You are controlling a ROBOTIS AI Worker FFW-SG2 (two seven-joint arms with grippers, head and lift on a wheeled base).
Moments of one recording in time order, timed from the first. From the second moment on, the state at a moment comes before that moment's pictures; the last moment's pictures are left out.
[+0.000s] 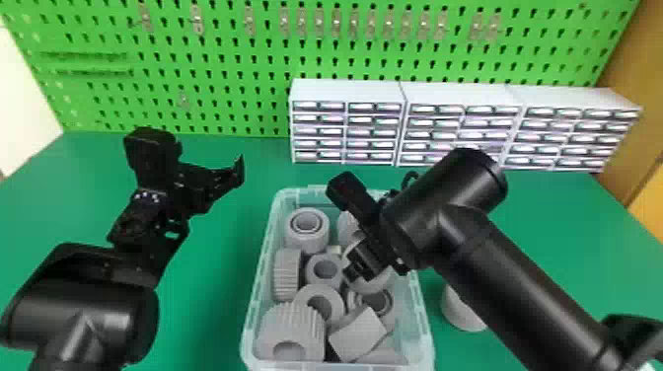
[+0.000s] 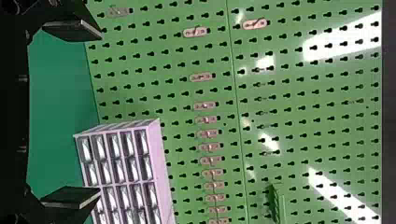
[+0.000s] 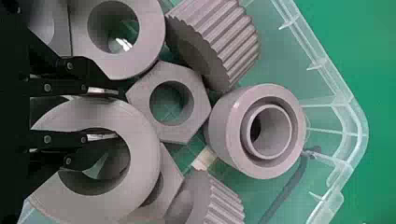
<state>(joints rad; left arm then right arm) -0.11 0.19 -0.08 -1.74 0.07 0.22 -0.10 -0.65 -0.14 0.69 -1.51 -0.10 1.48 0.38</state>
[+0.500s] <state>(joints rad) -0.11 0.19 -0.08 -1.74 0.08 0.22 -0.10 -0.65 -0.13 0.69 -1.55 -0.05 1.47 0.38</state>
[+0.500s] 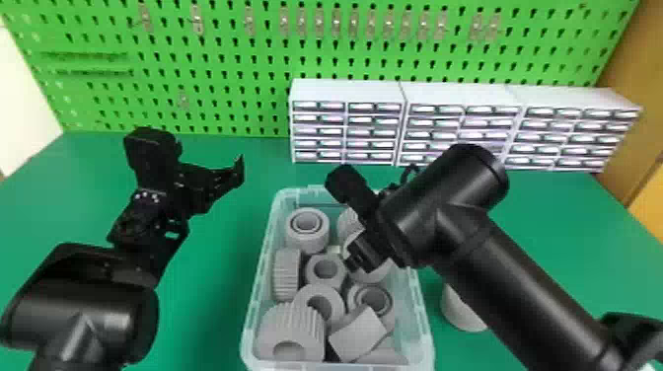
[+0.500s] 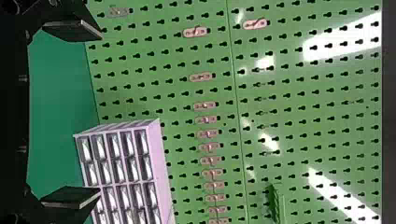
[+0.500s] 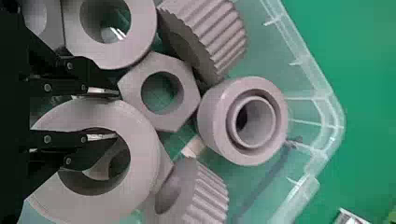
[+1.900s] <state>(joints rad) -0.09 0.19 -0.07 -1.75 0.08 0.22 -0.10 -0.49 -0.16 0.26 -1.70 0.73 1.47 0.77</state>
